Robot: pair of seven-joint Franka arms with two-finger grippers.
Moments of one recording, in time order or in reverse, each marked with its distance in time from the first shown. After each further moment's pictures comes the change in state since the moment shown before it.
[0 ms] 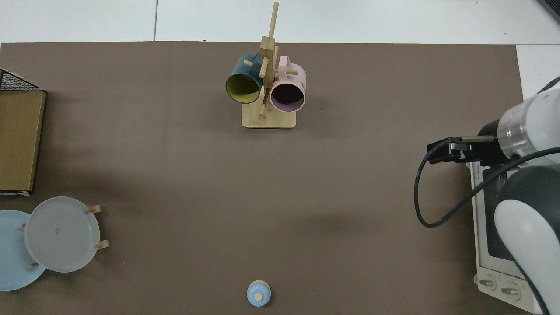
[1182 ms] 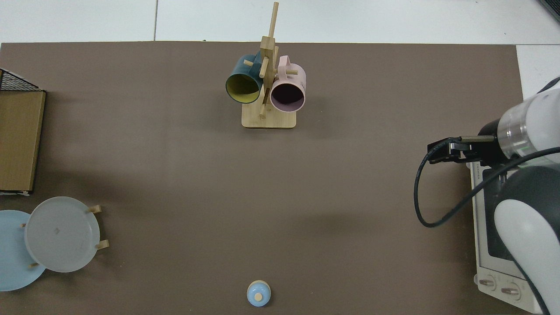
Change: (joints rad) left arm 0.000 -0.007 -0.004 0.025 -0.107 -0.049 0.015; right arm 0.000 0.000 0.000 0.000 0.000 0.000 0.000
